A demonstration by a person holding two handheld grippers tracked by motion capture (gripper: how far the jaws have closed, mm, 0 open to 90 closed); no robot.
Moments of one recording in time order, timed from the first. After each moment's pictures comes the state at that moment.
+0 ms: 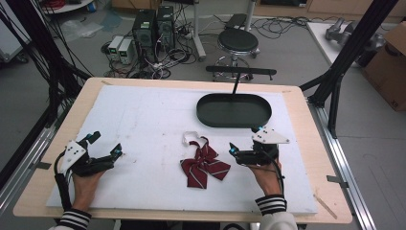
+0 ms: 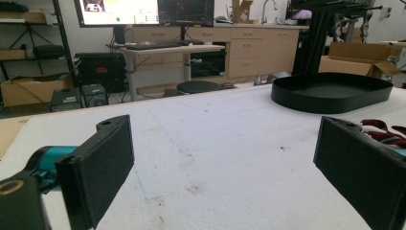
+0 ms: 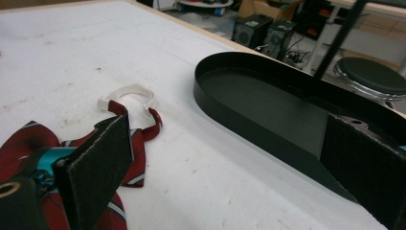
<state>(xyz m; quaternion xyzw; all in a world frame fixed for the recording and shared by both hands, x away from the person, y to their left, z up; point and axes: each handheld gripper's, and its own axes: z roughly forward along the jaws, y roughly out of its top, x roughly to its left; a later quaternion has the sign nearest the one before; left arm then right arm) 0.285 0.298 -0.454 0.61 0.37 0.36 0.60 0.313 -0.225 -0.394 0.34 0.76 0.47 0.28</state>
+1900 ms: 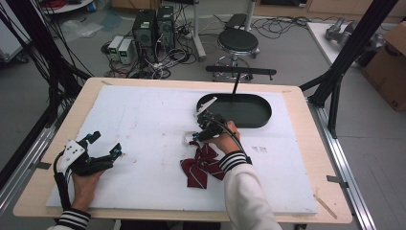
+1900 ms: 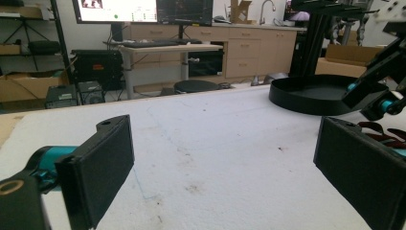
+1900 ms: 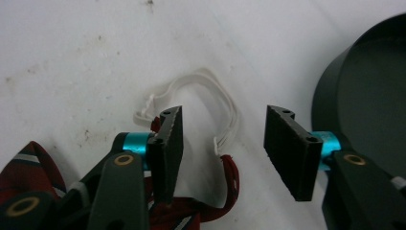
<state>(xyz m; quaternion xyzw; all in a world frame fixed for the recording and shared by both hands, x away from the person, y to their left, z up) 0.287 0.300 -0.454 0.61 0.37 0.35 0.61 0.423 -0.095 -0.402 0.26 0.92 0.28 0.09</state>
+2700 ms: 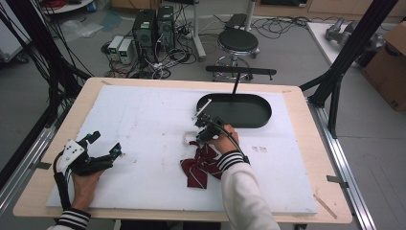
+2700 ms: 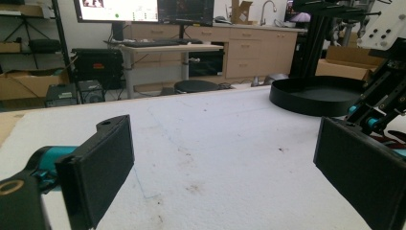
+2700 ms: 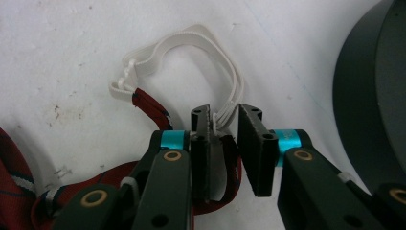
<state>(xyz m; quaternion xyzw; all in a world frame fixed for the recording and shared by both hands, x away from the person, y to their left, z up) 0.287 0.301 -0.454 0.61 0.38 0.35 0.61 0.430 -0.089 -0.417 0.27 0.94 0.22 0.07</state>
